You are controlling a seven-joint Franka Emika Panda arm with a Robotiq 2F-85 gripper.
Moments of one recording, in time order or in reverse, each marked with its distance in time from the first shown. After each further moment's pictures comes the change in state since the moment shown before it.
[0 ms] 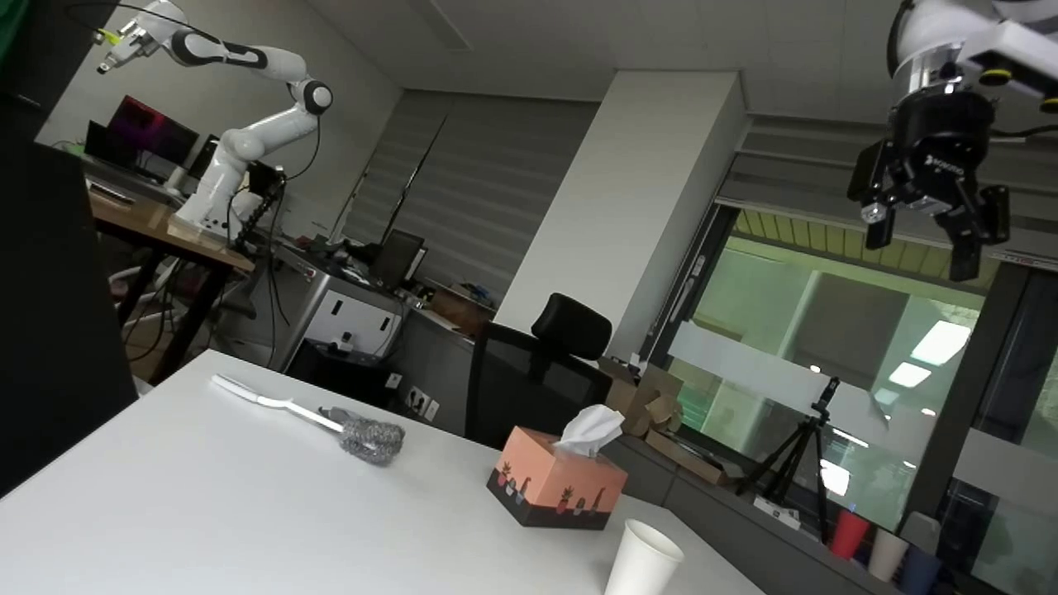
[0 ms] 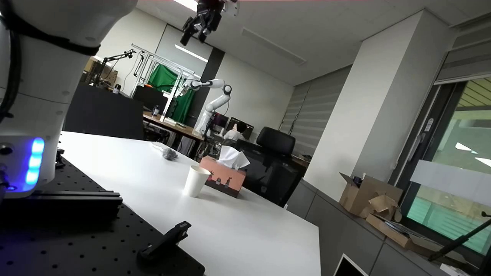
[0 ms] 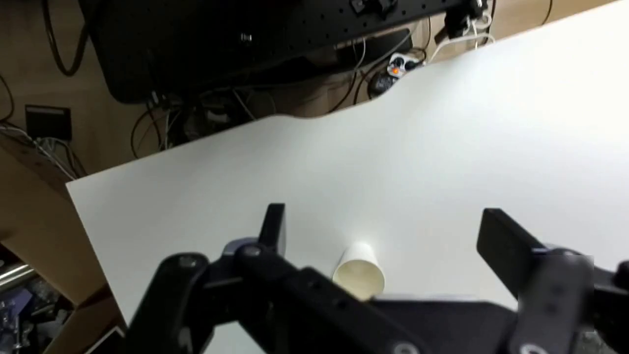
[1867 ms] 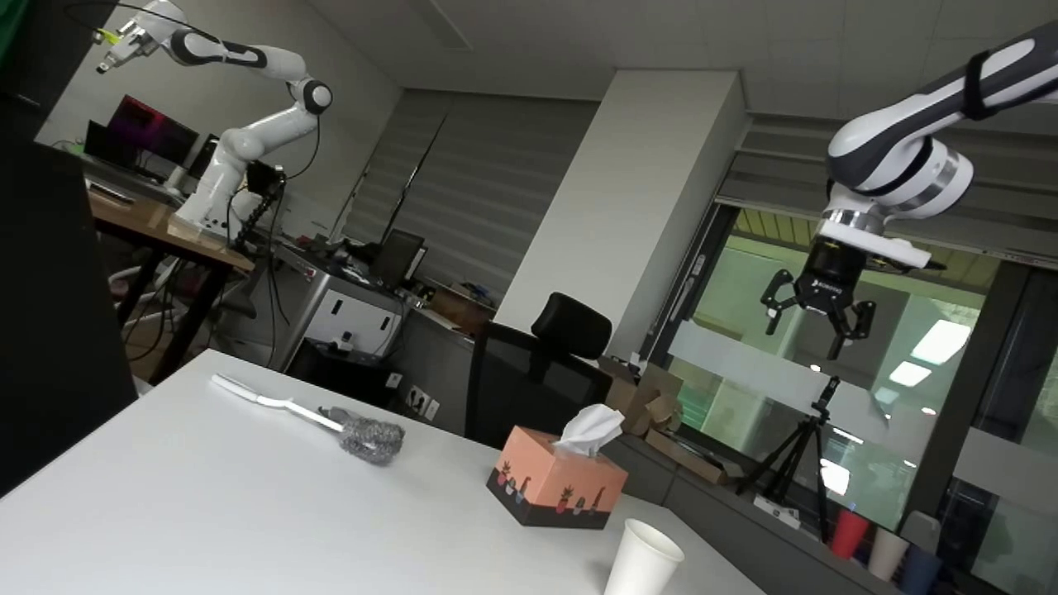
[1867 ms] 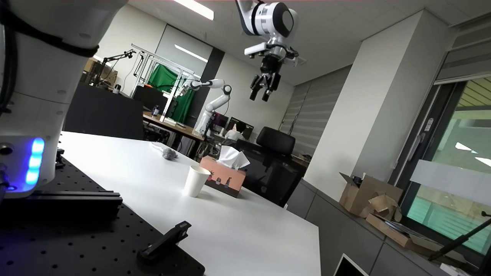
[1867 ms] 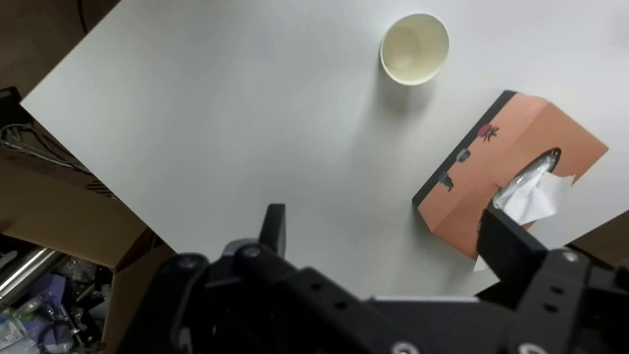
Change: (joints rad) arm -0.122 0.603 -0.223 0.401 -0.038 0.391 0.037
